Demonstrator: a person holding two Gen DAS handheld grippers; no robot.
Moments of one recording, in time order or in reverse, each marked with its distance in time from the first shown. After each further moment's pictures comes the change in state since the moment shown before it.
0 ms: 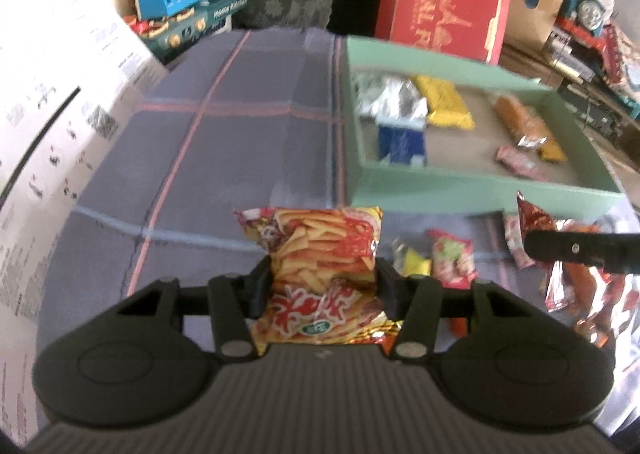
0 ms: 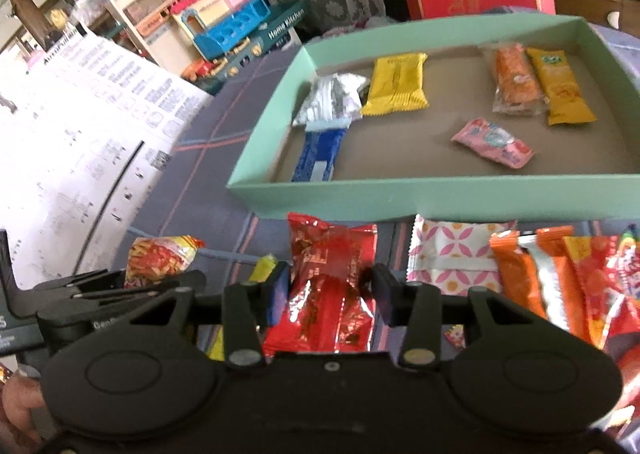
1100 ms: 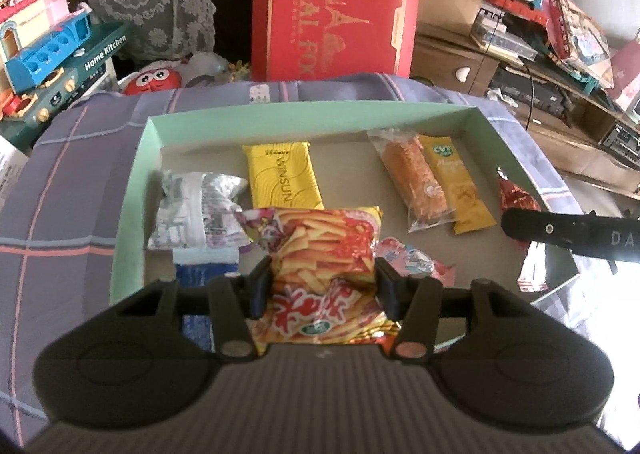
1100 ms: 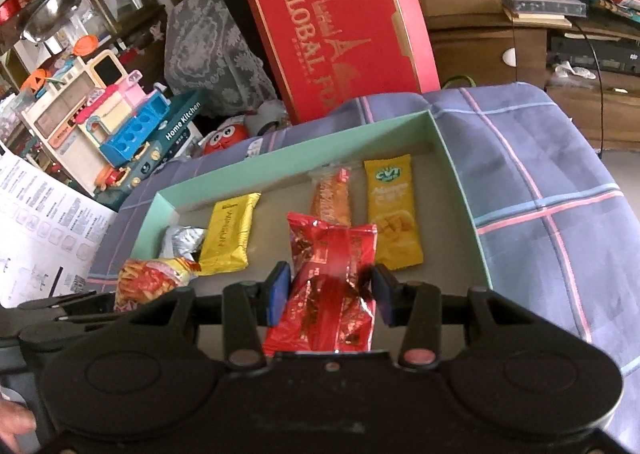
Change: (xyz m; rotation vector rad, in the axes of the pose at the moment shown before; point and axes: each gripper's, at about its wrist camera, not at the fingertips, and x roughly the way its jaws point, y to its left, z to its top) left arm 0.102 -0.156 0.117 0.162 0.037 -0.136; right arm -0.018 -0.141 0.089 0.161 -0.155 -0.187
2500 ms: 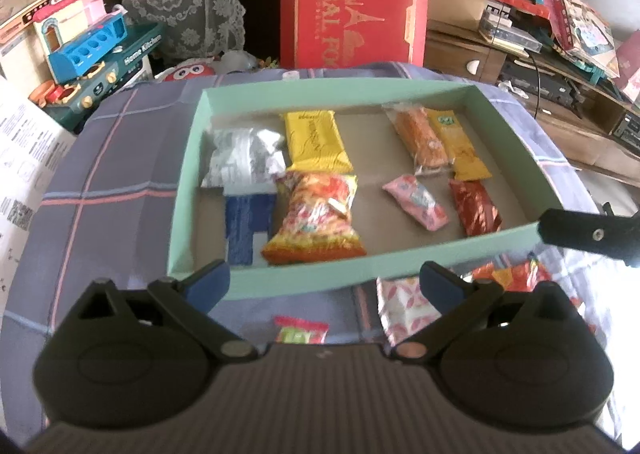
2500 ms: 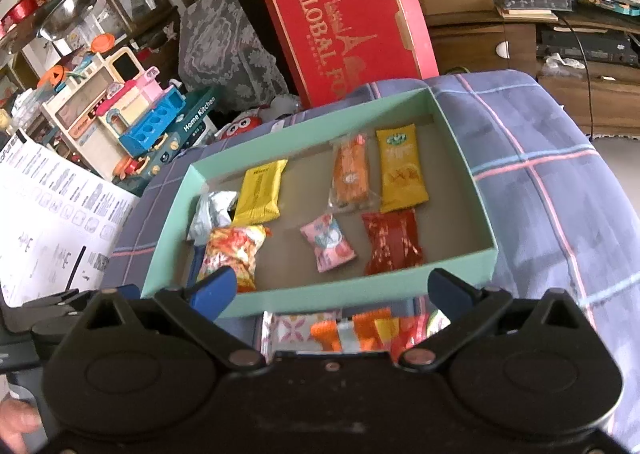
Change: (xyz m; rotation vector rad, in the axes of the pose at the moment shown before) left arm -0.072 -0.001 -0.063 -0.001 -0.016 0.085; right arm -0.075 0.020 -0.057 0.003 -0.010 0.018
